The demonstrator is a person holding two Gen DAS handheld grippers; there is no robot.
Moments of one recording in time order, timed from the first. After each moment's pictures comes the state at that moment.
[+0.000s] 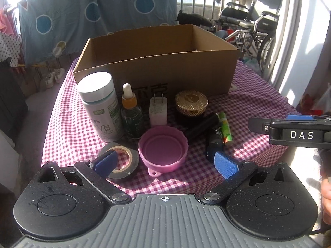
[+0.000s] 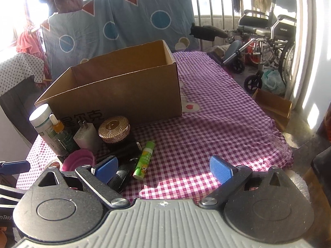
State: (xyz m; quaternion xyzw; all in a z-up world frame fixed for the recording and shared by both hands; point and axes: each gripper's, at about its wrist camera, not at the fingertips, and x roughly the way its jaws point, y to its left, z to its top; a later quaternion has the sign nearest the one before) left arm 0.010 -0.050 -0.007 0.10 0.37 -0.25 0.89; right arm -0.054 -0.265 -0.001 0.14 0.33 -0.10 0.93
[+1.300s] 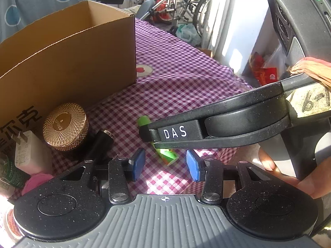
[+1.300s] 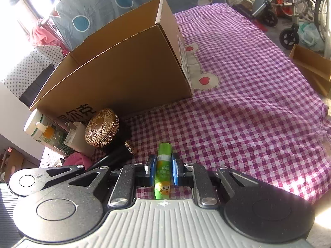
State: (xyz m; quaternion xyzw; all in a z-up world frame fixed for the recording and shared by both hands) left arm 0.037 -0.183 -0.053 0.16 0.42 -0.40 0.80; right arm 0.018 -0.332 -0.042 0.23 0.42 0.02 0.88
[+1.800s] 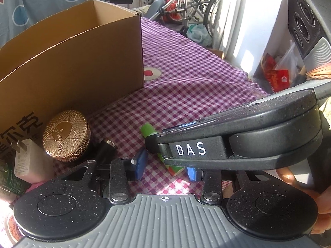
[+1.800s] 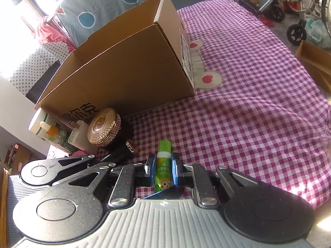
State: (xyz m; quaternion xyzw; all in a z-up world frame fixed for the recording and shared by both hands) left arm 0.045 -0.197 -0.059 0.17 0.42 -0.37 0.81; right arm 0.023 -0.339 -0.041 0.24 0.43 0.05 0.87
